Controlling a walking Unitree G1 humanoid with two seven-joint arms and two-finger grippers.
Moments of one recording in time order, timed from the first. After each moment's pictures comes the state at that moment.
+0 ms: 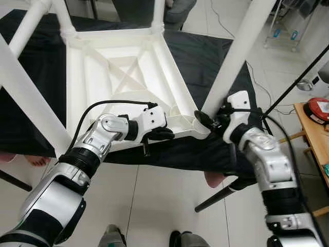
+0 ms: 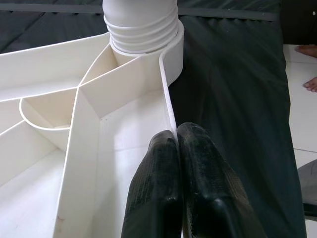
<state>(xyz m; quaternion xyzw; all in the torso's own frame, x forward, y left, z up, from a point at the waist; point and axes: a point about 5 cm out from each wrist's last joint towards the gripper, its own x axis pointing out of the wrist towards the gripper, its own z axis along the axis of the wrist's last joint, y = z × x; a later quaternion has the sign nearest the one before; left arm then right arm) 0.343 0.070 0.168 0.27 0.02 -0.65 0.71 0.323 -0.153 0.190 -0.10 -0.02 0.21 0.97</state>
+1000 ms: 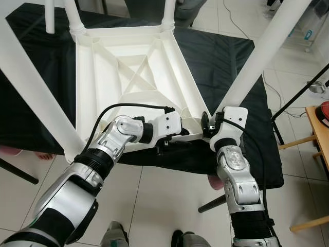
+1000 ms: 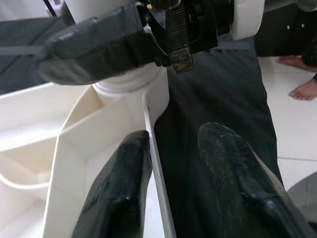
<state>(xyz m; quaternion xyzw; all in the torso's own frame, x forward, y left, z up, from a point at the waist) 0.333 0.035 0.174 0.27 -0.04 -0.68 0.68 0.301 -0.131 0.183 -0.02 -0.08 0.01 1.00</state>
